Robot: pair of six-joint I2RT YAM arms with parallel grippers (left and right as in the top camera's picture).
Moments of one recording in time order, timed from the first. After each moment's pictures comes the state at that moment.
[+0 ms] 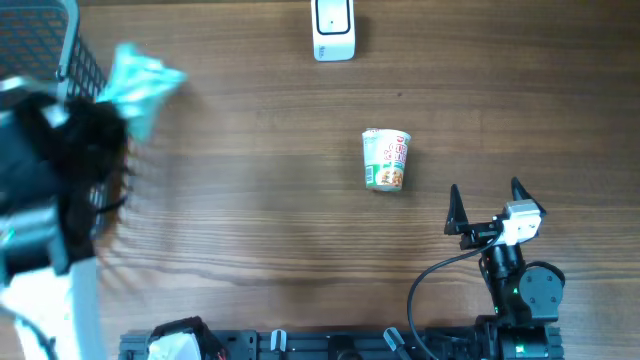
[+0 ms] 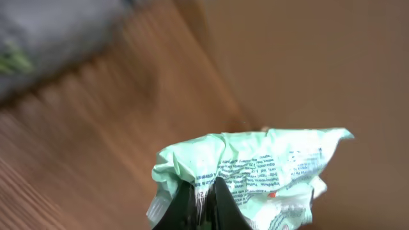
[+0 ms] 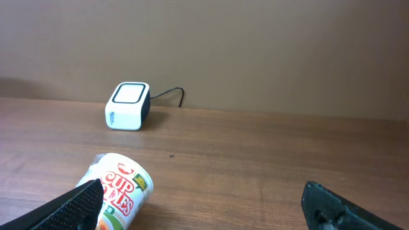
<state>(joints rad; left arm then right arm) 0.25 1.10 1.42 -0.93 0.14 -0.84 0.00 0.02 0.01 0.00 -0.10 -0.02</state>
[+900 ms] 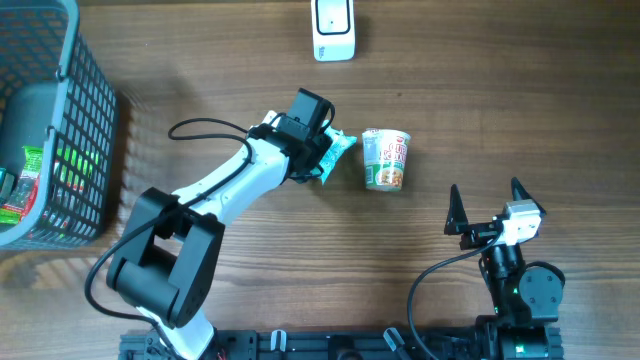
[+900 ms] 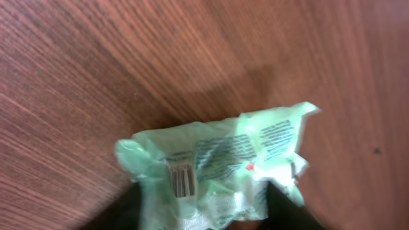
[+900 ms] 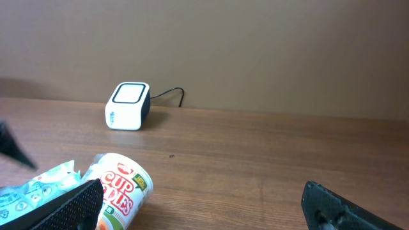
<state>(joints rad) -0.52 1.84 1.17 -0.46 -0.02 -1.44 0.00 0.02 0.01 0.00 -0.10 -0.02</state>
